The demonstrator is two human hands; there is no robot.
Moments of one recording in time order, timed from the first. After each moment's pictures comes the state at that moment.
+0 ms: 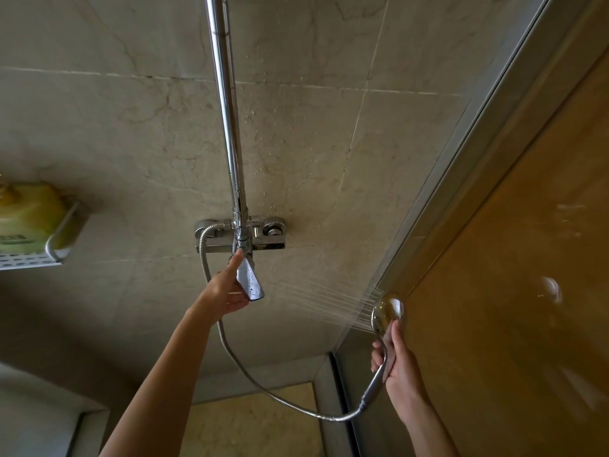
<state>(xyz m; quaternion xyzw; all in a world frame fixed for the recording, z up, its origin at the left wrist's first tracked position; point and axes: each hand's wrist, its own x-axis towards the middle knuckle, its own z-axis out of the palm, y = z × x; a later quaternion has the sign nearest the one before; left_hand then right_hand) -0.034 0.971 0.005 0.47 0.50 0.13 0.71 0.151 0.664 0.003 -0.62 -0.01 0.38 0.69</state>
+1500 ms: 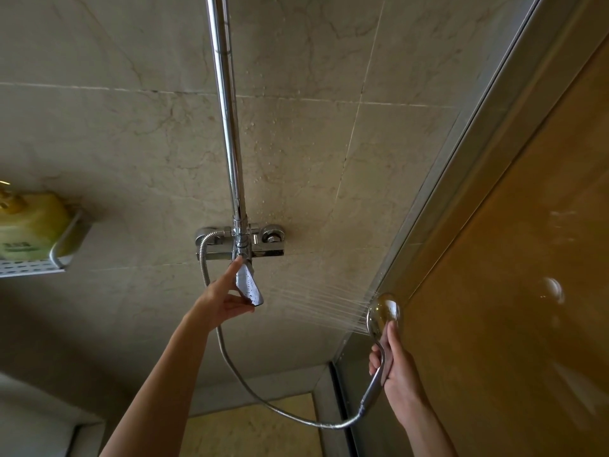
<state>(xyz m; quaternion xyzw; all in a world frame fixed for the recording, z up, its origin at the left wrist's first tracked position) -0.042 0.963 0.022 0.45 0.50 0.15 0.73 0.150 0.665 0.010 -0.62 -0.02 0.39 0.68</state>
